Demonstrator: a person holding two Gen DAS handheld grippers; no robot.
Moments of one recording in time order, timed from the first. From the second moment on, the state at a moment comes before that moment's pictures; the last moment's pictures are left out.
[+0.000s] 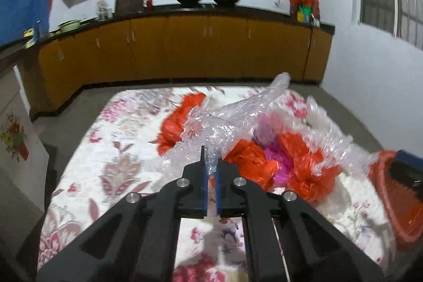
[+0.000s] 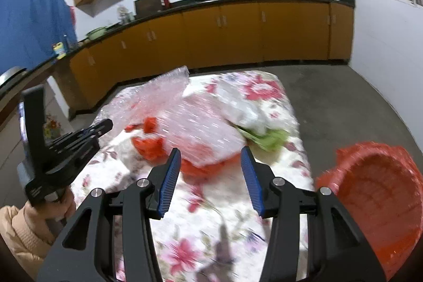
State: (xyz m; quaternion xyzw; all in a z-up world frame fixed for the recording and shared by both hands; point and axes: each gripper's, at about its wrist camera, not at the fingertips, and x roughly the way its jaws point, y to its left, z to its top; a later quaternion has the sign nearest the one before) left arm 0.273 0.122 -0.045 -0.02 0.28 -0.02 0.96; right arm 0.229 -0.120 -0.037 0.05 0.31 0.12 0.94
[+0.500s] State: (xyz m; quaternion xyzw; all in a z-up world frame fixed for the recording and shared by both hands) left arm 0.219 0.170 -0.010 -0.07 0.24 0.03 0.97; right arm 0.274 -0.067 -0.064 -0.01 0.35 0.12 0.93
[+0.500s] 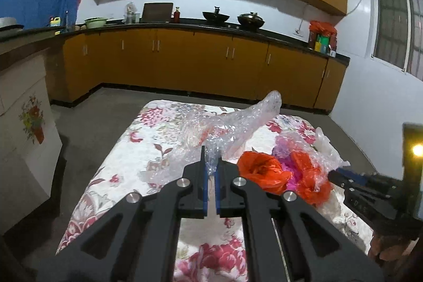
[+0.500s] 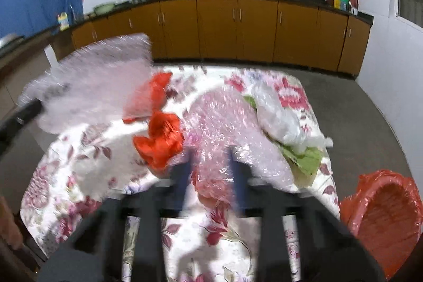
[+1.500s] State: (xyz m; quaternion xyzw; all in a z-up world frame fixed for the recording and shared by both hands) left arm 0.169 0.172 0.039 -0.10 0.20 0.03 0.97; right arm 0.170 -0.098 0.033 0.05 0.21 0.18 0.96
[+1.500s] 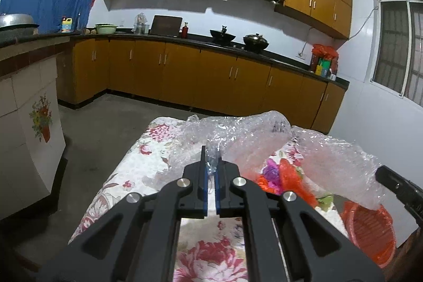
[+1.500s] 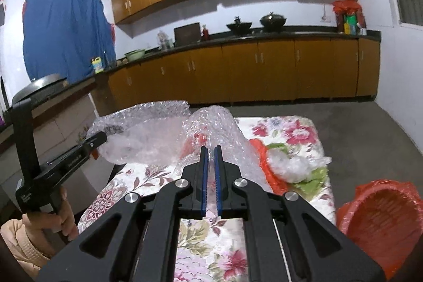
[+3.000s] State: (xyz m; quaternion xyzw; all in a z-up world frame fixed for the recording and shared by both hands) left arm 0.172 -0.155 -0.044 -0.08 0.33 -0.30 0.89; right arm 0.080 -0.346 -0.028 0.14 0.23 -0.13 0.95
